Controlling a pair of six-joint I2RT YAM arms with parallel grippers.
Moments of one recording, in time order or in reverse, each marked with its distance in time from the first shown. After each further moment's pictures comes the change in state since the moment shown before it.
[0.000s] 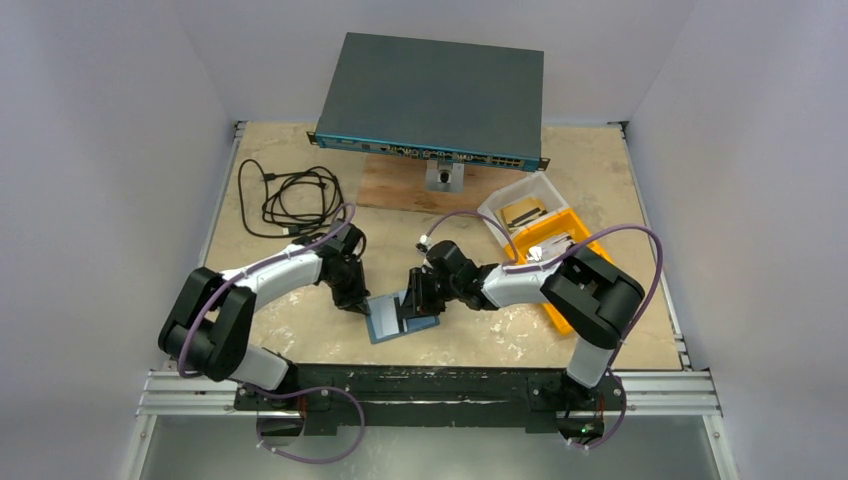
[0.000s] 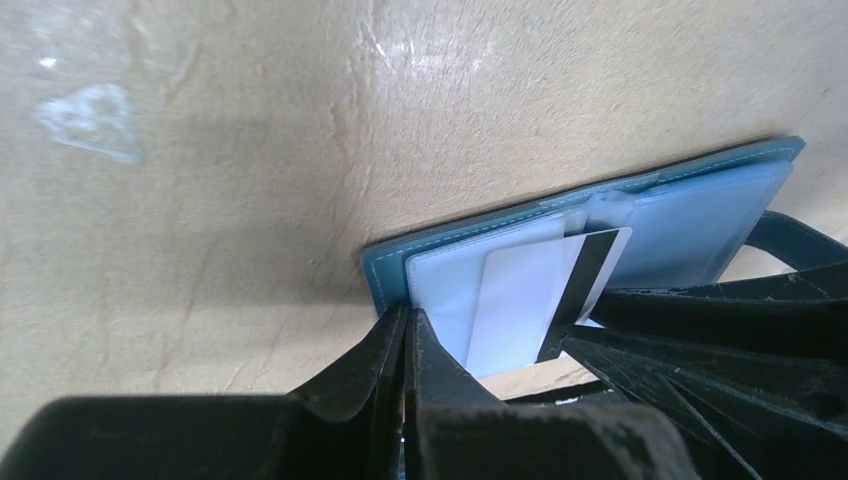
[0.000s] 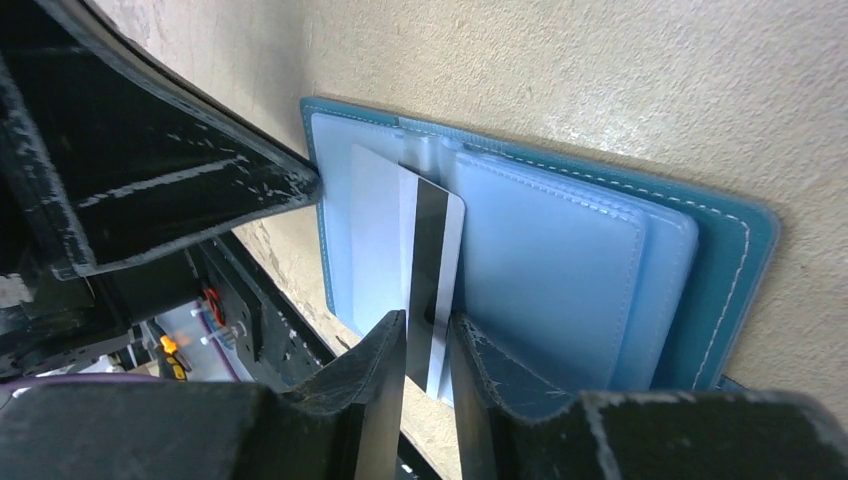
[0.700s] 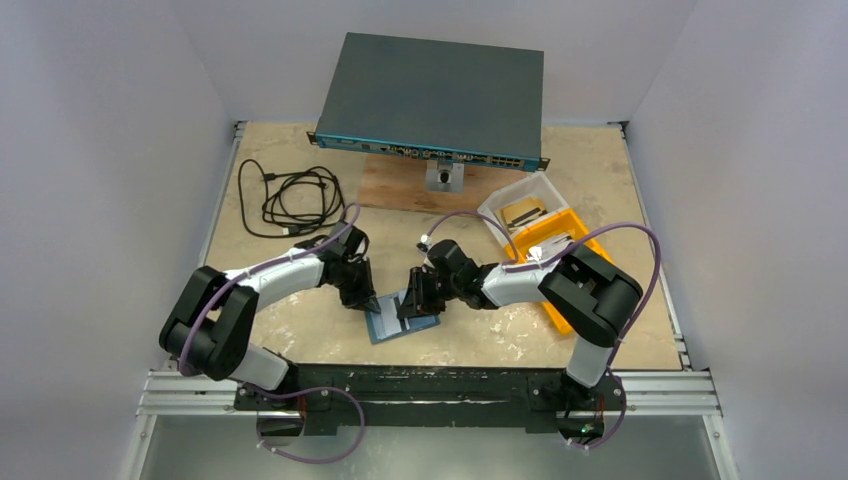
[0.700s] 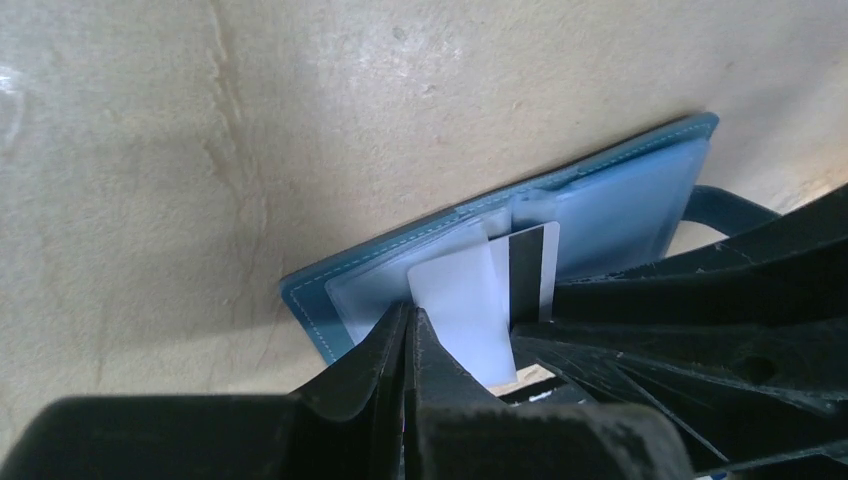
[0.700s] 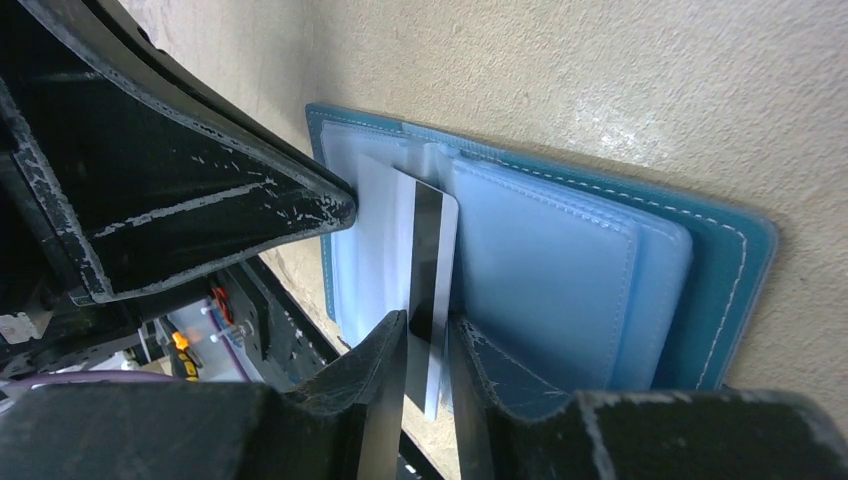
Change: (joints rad) left arm -0.021 -0.031 -0.030 0.119 0.034 0.024; right arm -0.012 0.013 -0.004 0.023 -0.024 0.013
